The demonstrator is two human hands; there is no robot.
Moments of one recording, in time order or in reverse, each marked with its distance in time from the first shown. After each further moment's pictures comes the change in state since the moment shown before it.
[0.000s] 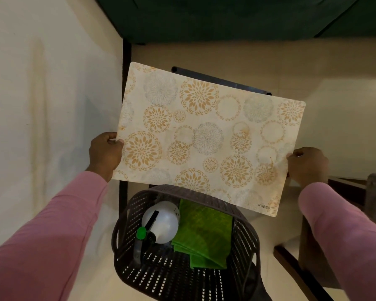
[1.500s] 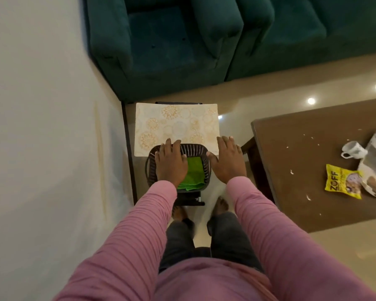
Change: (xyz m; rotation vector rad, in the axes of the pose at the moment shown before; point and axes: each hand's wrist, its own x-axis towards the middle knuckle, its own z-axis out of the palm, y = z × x) left_hand -0.396 0.013 -0.097 0.572 -0.131 0.849; right_hand -0.397 0.074 -0.116 -0.090 0.198 -0.560
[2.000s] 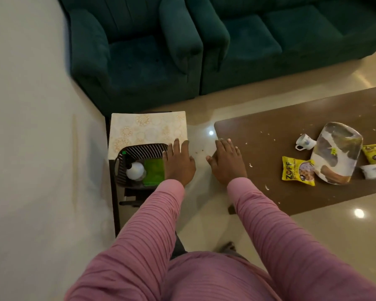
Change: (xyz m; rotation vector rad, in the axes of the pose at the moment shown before) left_hand -0.094 0.172 0.062 0.076 0.030 0.111; right_hand -0.089 0.158 -0.066 0.014 0.073 -0.041
